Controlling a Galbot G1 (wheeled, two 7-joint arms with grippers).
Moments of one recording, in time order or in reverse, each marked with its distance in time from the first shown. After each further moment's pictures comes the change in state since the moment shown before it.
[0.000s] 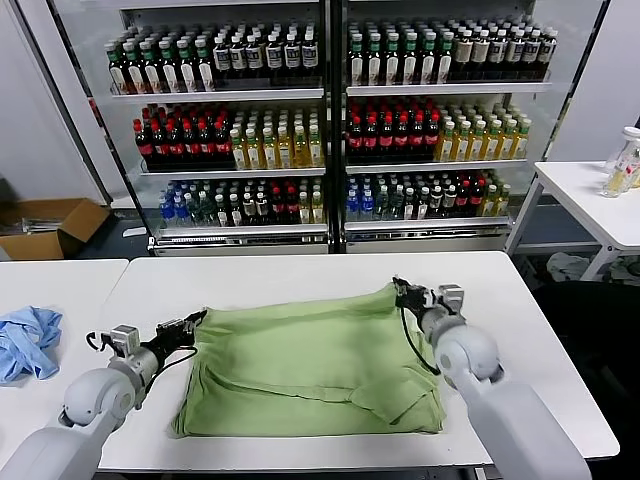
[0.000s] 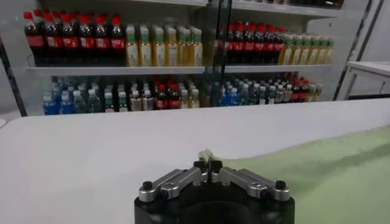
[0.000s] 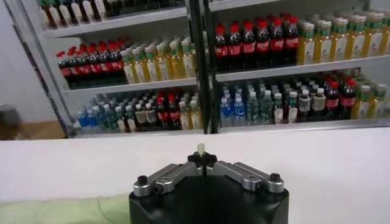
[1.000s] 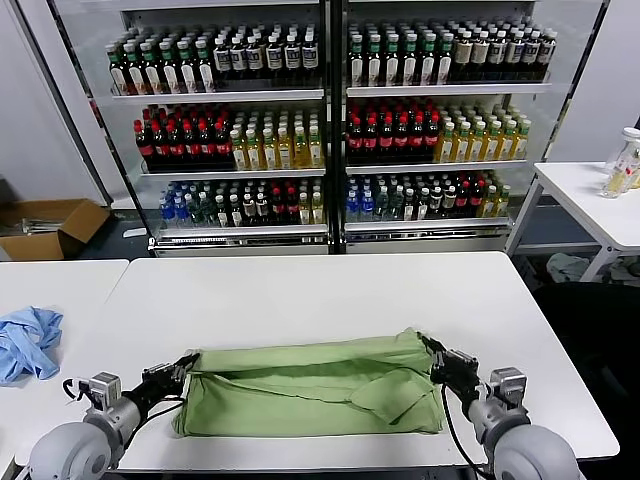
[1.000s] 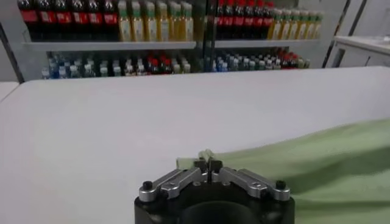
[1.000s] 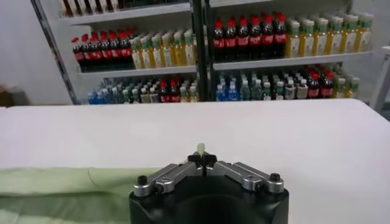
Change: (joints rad) left arm 0.348 0.018 -0.193 -0.240 0.025 0.074 -0.003; right arm -0.511 -0.070 0.225 0.374 -0.079 -0.005 -0.008
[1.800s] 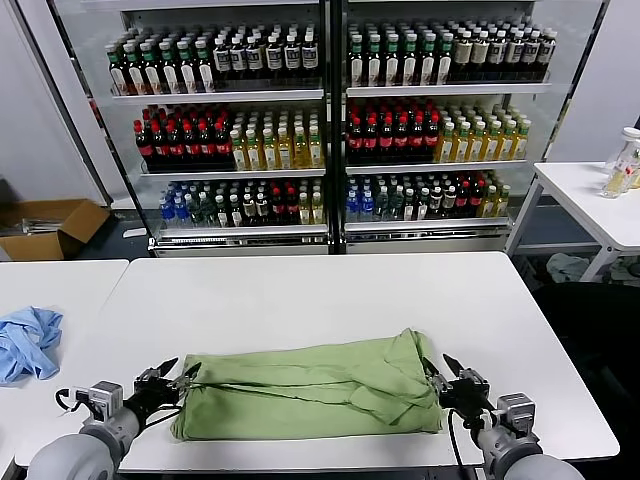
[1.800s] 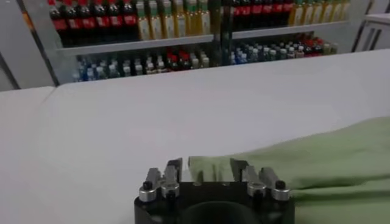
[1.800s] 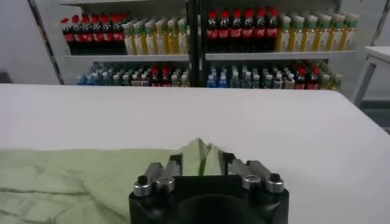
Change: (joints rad) left arm 0.063 -0.071 -0.034 -0.123 0.091 0.085 -0.157; right arm -0.103 0.020 0.056 0.069 -0.079 -0.006 0.013
